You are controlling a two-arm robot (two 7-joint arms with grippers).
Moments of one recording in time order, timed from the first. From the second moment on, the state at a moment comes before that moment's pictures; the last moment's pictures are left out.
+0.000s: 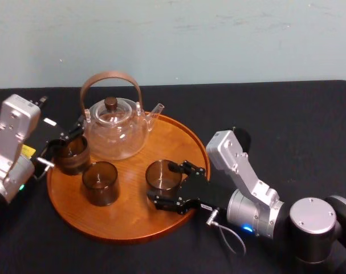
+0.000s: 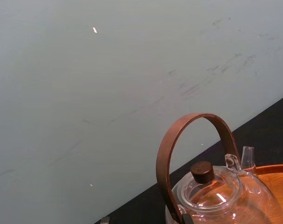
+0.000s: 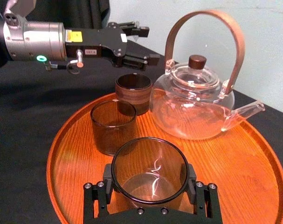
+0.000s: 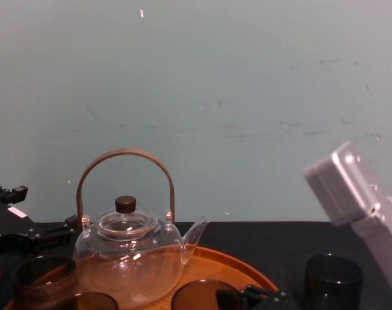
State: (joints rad) left arm -0.20 0.60 0.45 -1.41 -0.25 -0.12 0.03; right arm 0.16 0.38 -0.55 -1.52 0.24 0.10 0.47
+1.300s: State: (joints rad) left arm -0.20 0.60 0.45 -1.41 -0.25 -0.12 0.03; right arm 0.17 0.35 -0.56 -1.47 0.22 0.10 0.47
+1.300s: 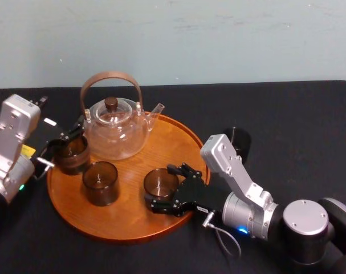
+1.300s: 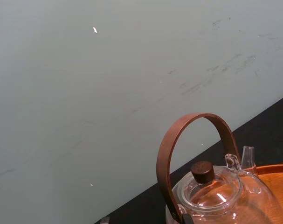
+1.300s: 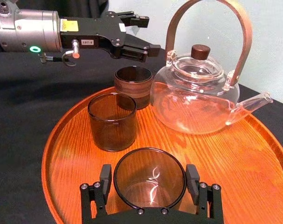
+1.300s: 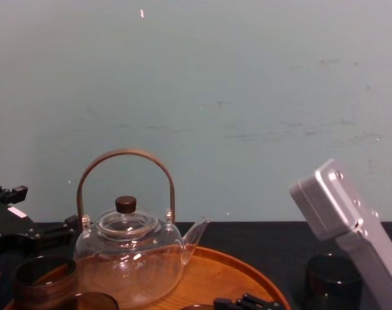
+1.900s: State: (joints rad) left arm -0.20 0.60 0.45 -1.41 -0.25 -0.12 0.03; right arm 0.06 0.46 -0.45 -1.67 0.32 -0.01 0.50
